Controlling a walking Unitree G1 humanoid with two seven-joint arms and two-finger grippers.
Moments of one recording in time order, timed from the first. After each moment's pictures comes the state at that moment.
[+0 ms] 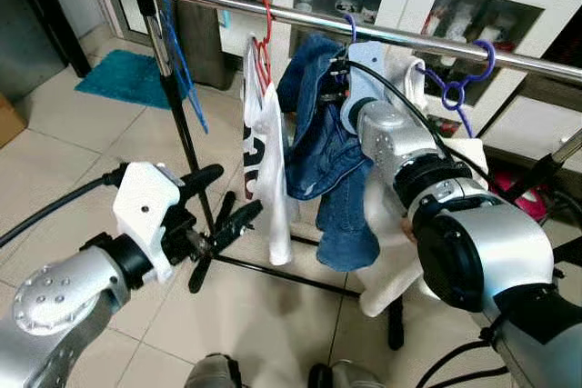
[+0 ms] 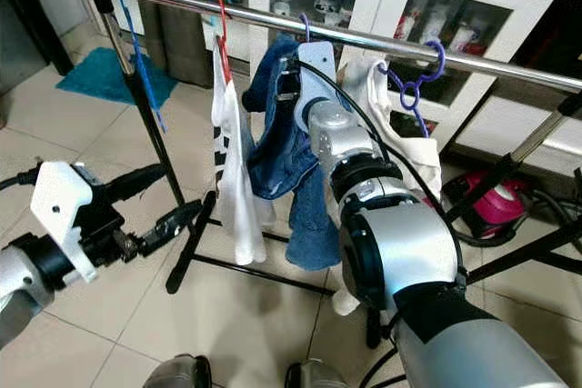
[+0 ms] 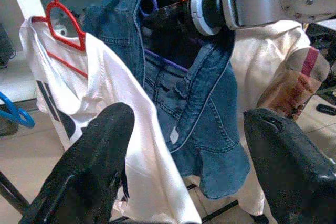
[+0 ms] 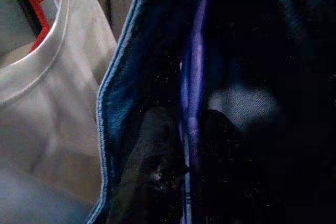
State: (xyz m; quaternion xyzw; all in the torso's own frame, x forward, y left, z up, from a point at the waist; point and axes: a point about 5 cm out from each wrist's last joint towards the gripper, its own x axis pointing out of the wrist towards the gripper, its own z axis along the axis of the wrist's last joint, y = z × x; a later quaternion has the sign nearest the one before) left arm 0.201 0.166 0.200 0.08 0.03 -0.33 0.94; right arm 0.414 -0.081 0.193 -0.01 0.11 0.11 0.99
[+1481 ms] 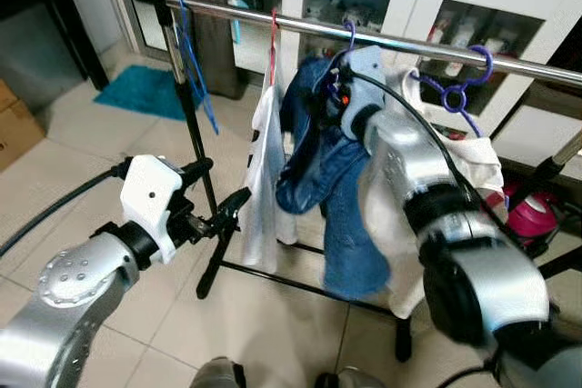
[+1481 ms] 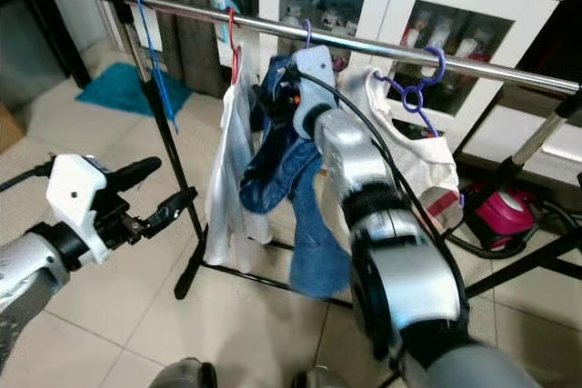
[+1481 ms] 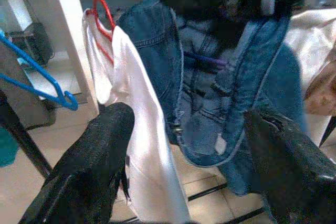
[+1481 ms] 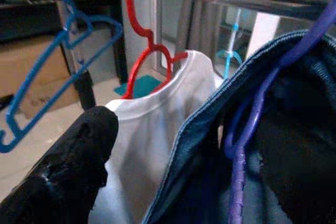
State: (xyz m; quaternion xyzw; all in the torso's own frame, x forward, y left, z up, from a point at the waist) left arm 0.228 0.176 0.177 0.09 0.03 -0.29 0.95; right arm 0.396 -0.084 0.190 -0.01 0.02 0.26 0.97
